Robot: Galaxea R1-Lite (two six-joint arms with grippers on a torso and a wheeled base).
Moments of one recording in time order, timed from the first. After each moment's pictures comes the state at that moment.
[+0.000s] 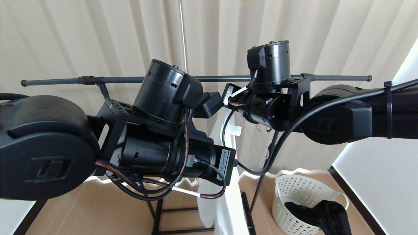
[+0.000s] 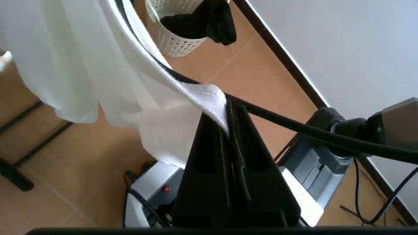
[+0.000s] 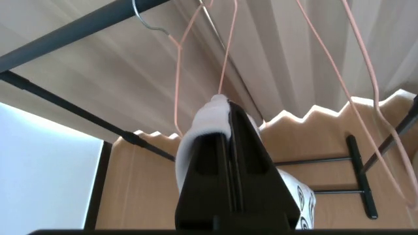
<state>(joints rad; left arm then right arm) -0.85 1.71 -1.27 0.17 -0.14 -0.31 0.75 1.99 -1.60 -0.07 -0.49 0.65</state>
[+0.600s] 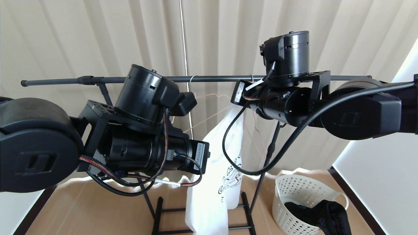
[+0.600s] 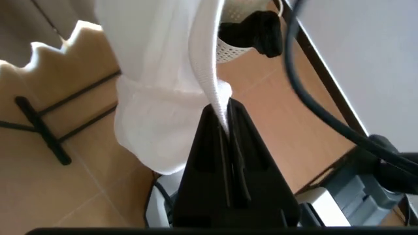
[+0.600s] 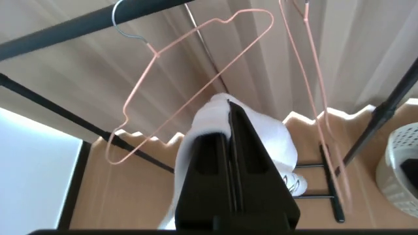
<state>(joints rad) -0.75 1.68 -1.21 0.18 -0.01 -0.30 0.72 1.92 -1.55 -0.05 -0.49 0.55</state>
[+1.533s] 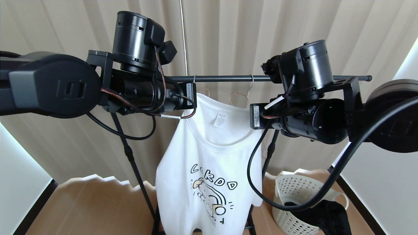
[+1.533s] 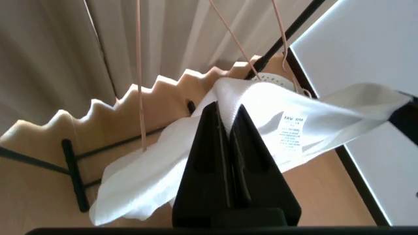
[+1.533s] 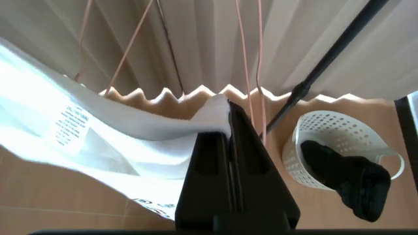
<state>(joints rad) -0.59 1.82 -1.56 0.17 0.10 -0.29 0.74 1.80 -1.41 0.13 -0.56 0.34</state>
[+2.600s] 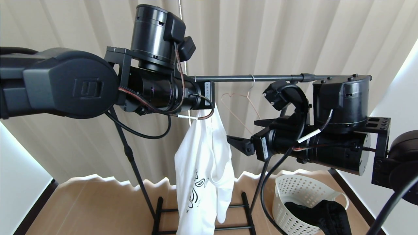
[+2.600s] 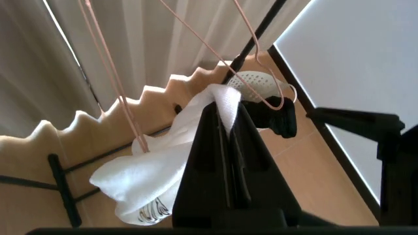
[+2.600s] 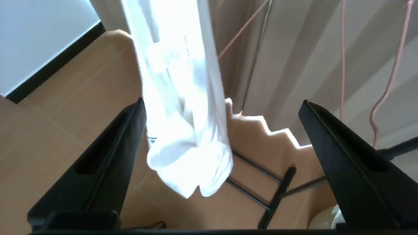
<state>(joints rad) -0.67 1.85 -1.61 0.18 0.10 -0.27 0.68 1.69 -0.99 -0.34 -0.05 0.03</state>
